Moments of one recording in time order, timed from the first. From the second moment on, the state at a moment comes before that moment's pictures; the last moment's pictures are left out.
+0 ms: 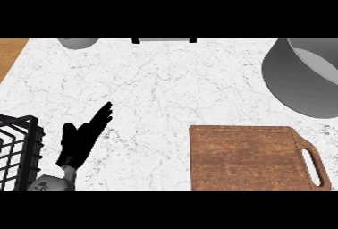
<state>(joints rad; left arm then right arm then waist) -0.07 0.31 -0.25 -1.43 0.19 0.02 0.15 0.05 -0.69 -0.38 -0.81 -0.30 0.03 -0.63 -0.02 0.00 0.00</state>
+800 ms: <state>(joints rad) -0.08 0.26 -0.23 -1.38 0.15 -0.02 0.12 -0.01 -0.89 -0.36 -1.08 -0.12 -0.18 -0.27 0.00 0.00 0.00</state>
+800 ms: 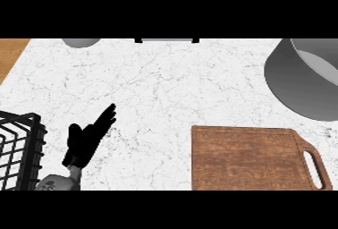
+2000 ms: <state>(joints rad) -0.14 0.22 -0.21 -1.34 0.11 -0.07 0.13 -0.74 -0.90 0.15 -0.60 0.49 -0.10 0.17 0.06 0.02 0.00</state>
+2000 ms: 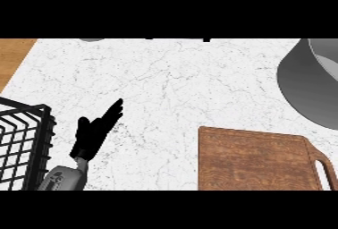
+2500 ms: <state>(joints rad) -0.16 0.20 -0.21 -1.34 0.11 -0.08 0.13 -0.91 -0.77 0.19 -0.29 0.56 0.15 0.34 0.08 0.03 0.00</state>
